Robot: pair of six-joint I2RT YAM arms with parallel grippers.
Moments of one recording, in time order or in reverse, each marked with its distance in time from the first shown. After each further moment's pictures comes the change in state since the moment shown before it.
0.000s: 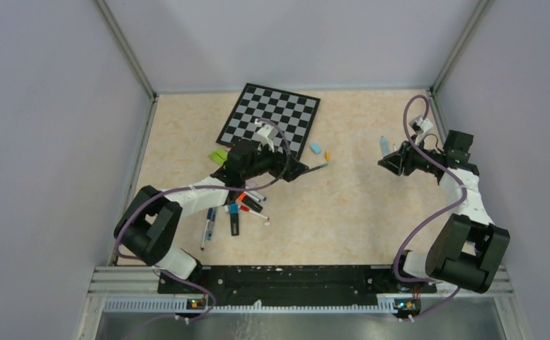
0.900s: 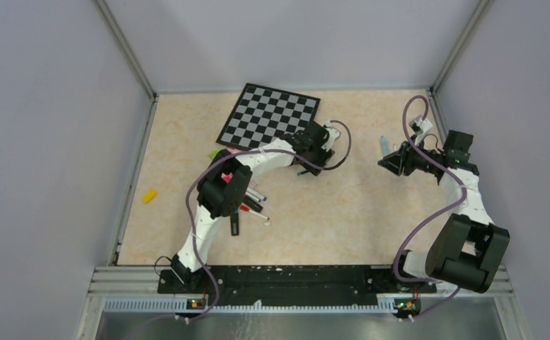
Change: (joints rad) left arm -0.187 0.740 1.022 -1.036 -0.386 0.464; right arm 0.000 0.000 0.000 -0.004 -0.007 -0.024
